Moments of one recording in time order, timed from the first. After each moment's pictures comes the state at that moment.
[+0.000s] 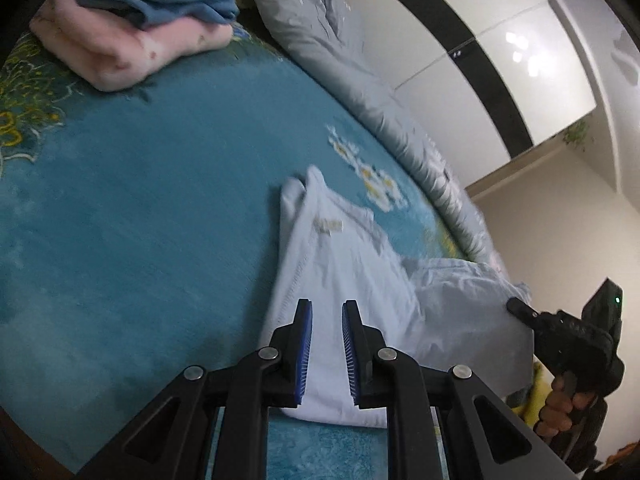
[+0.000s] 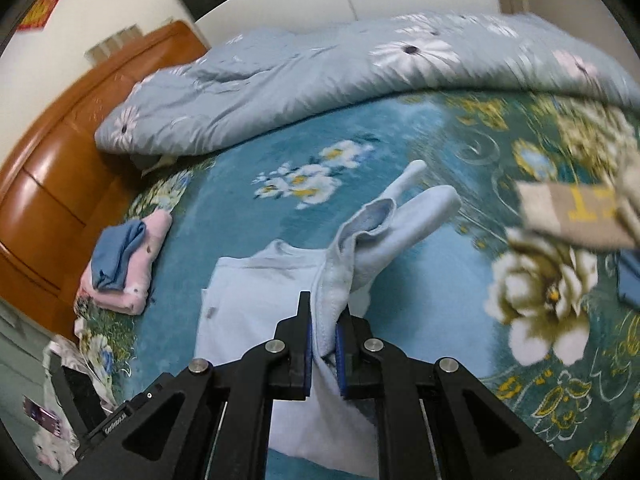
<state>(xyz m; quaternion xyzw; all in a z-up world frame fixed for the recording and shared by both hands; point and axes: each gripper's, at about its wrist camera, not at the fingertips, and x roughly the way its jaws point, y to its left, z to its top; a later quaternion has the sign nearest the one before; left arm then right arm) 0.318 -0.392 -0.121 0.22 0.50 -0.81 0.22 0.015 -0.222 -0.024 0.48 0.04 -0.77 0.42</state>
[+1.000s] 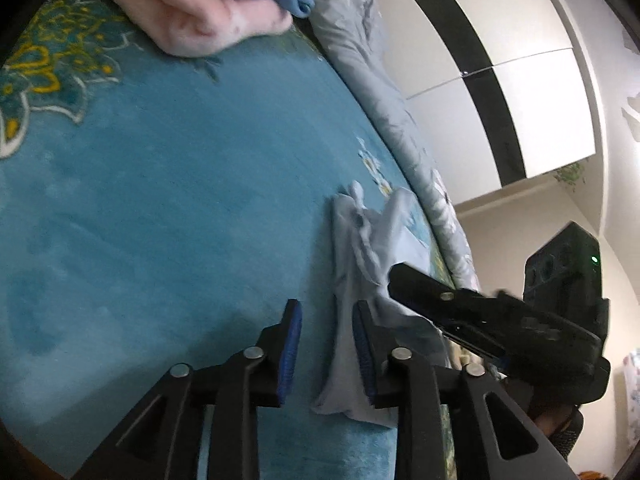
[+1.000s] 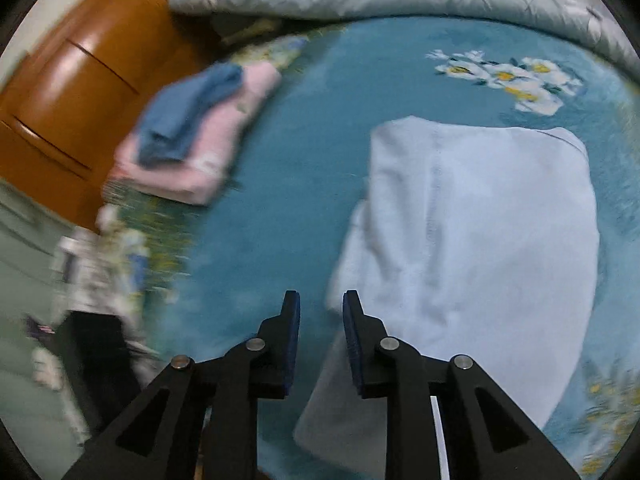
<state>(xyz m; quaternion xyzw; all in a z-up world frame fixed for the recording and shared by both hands) 0.356 -0.429 -0.158 0.20 0.57 -0.78 0.18 0.144 -0.362 -0.097 0.55 0.13 -0.62 0.54</state>
